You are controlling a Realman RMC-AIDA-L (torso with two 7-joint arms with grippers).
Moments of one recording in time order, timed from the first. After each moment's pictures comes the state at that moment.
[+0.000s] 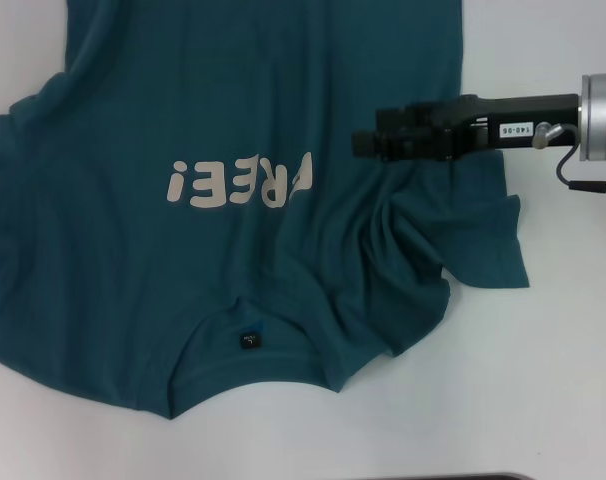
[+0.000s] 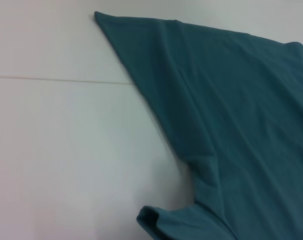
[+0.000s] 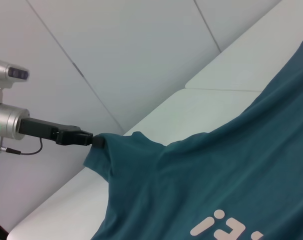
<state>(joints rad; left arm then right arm) -0.42 -1.89 -2.62 -1.03 -0.78 1.51 -2.12 0.61 2.08 -0.75 -0.68 -2.02 -1.53 1.81</state>
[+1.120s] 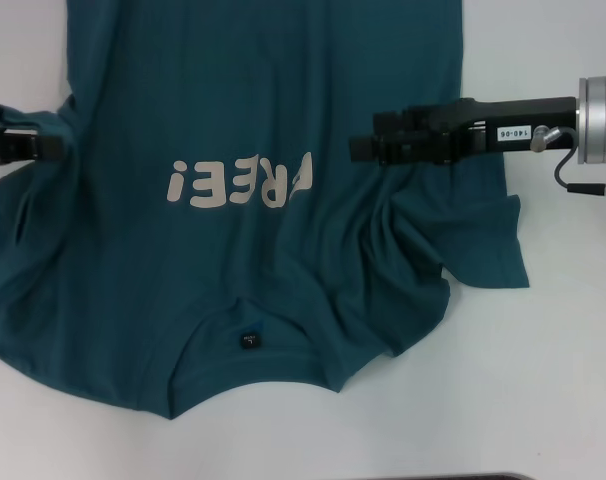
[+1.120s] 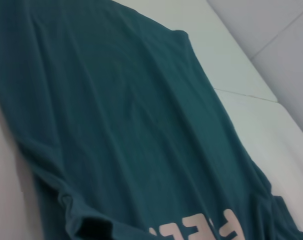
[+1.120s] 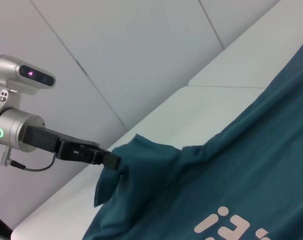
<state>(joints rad) -0.51 -2.02 -2.64 -0.99 -0.82 1.68 -2.21 0.61 2.08 -0.75 -0.67 -2.02 -1.53 1.80</state>
